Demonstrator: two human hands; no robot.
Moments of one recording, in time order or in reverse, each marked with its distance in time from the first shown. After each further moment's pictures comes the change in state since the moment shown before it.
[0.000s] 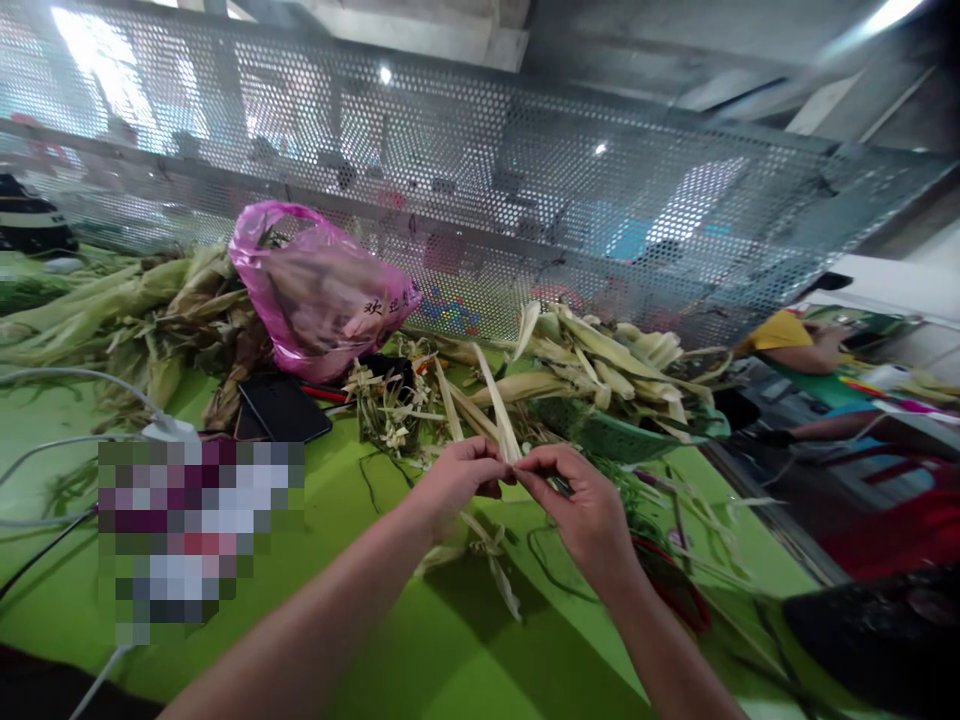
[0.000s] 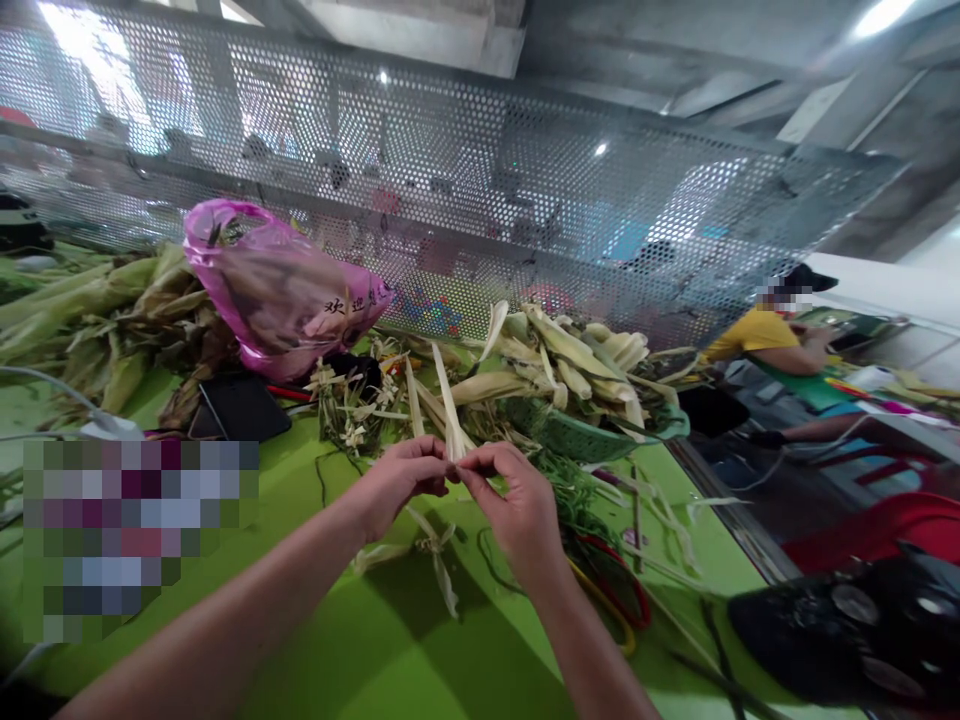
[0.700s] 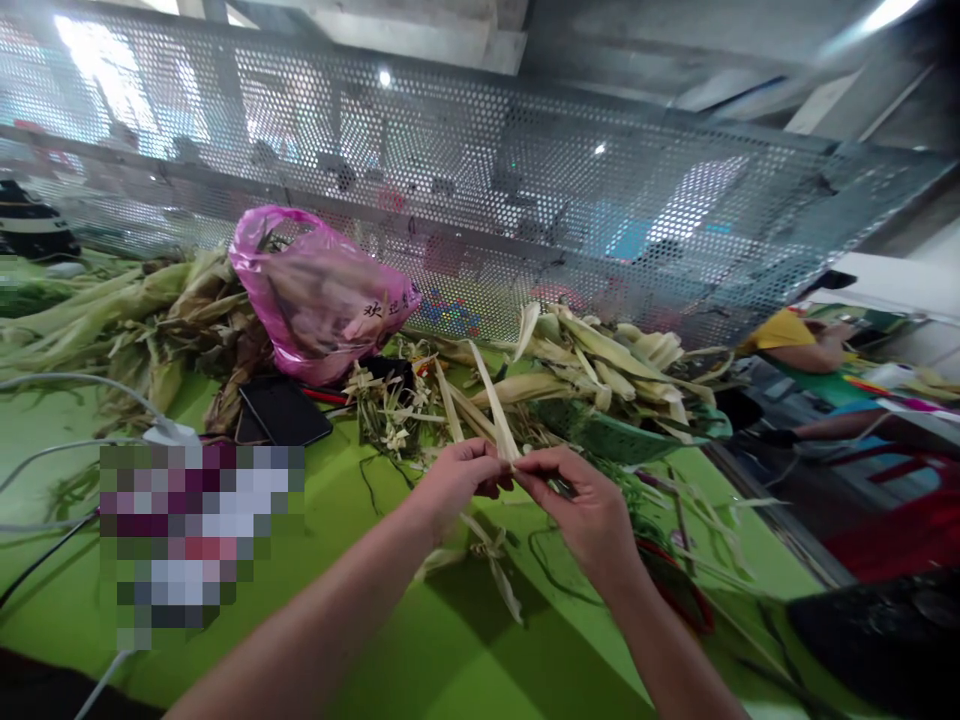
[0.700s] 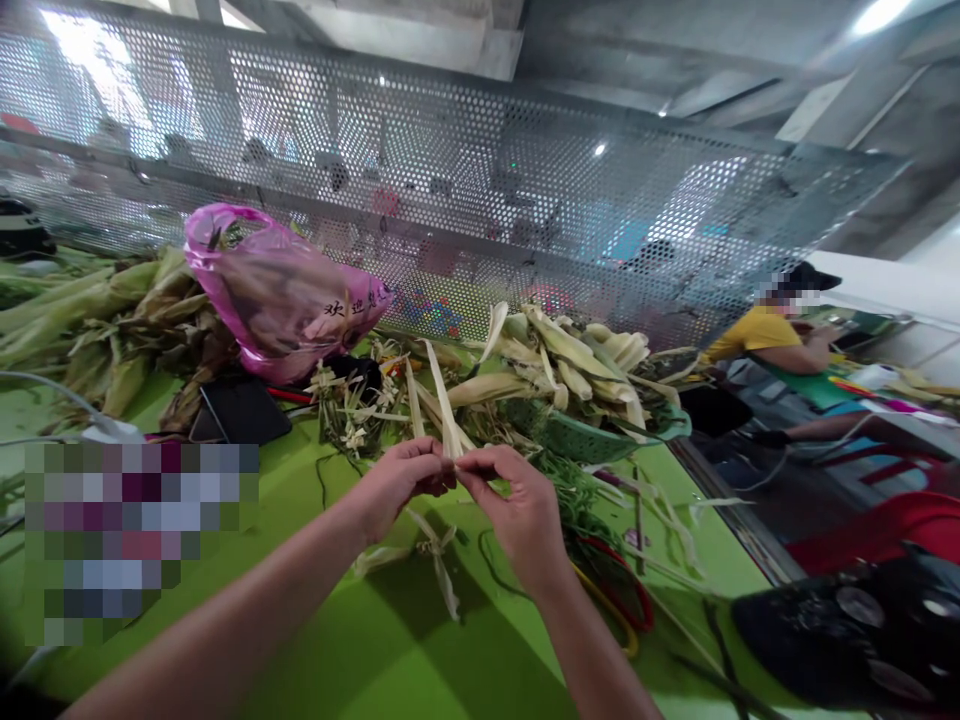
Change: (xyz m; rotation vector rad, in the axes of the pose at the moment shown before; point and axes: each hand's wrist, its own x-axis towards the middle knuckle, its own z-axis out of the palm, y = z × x) left_hand 0.000 0.002 0.001 -0.026 0.007 0.032; right_hand -0.001 0.001 0.000 0.086 -0.003 0.039
